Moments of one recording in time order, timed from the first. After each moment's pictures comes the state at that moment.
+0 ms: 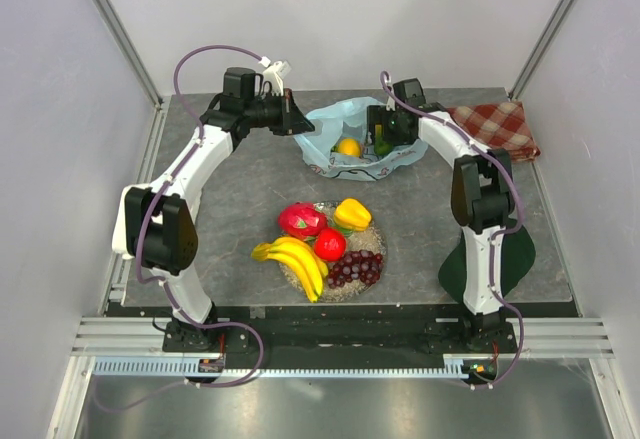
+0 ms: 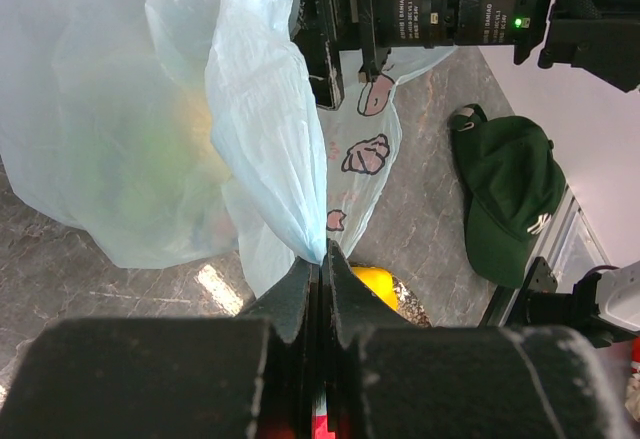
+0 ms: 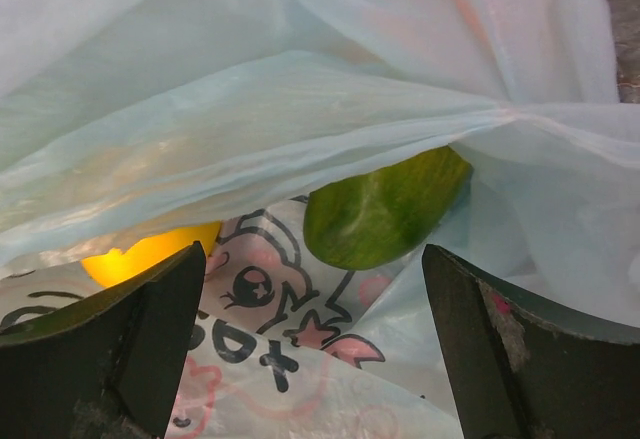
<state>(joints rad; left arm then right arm) -0.28 1.79 1.58 -0.30 0.71 -0.27 0.25 2.21 1.84 -0.52 -0.15 0.21</state>
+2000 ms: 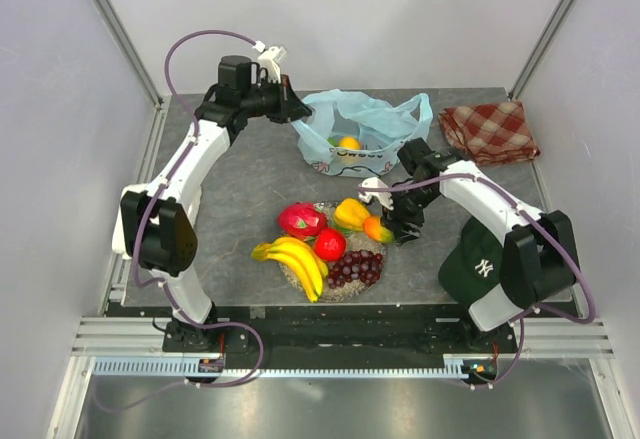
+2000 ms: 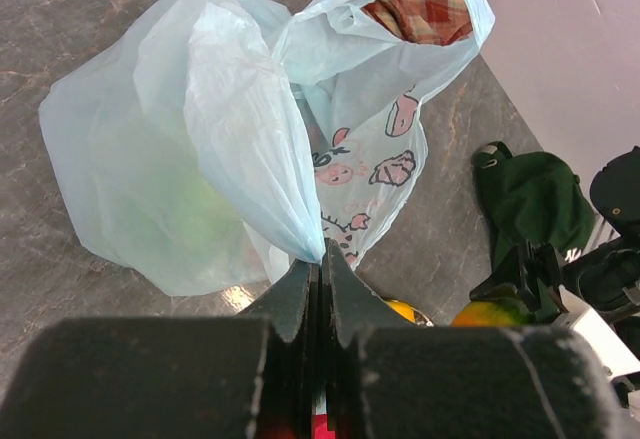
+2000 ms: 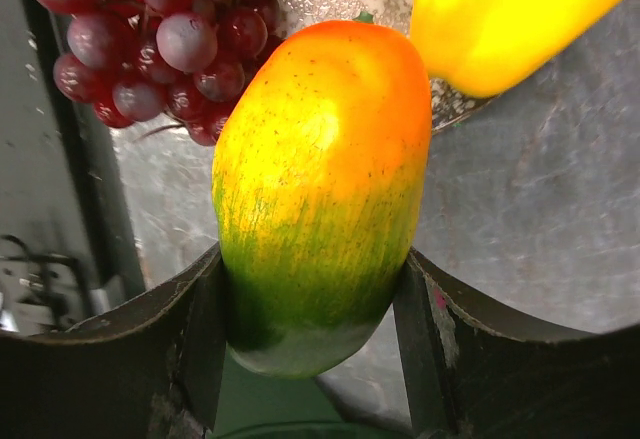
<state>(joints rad) -0.28 1.79 1.67 -0.31 0.63 -0.24 0.41 1.57 1.20 -1.07 -0.53 -1.03</state>
